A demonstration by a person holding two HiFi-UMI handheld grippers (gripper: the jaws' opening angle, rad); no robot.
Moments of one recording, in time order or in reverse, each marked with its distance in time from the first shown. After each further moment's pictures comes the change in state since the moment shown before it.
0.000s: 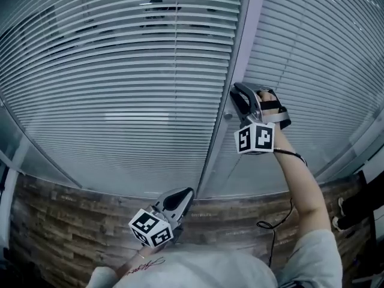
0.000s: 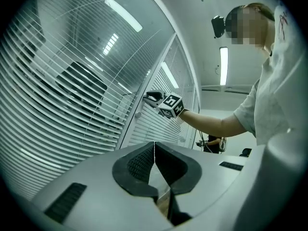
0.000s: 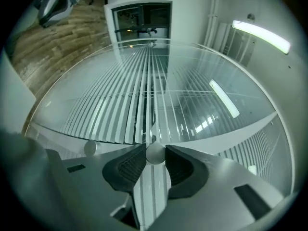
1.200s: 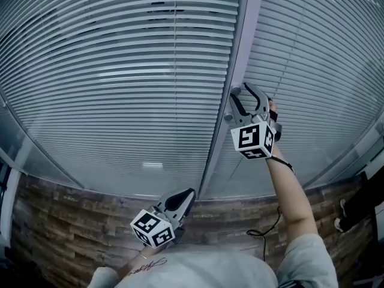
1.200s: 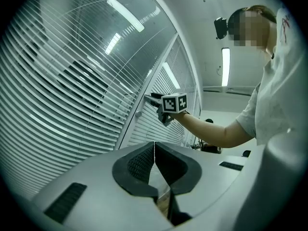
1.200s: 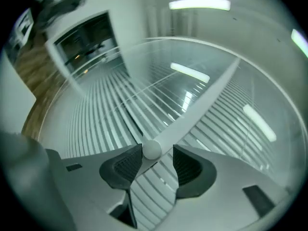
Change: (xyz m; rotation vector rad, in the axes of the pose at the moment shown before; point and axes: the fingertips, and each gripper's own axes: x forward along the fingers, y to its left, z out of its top) left arm 0.002 -0.005 -0.001 -0.017 -0.006 0.003; right arm -0.014 -0.018 -0.007 0.625 -0.008 -0.082
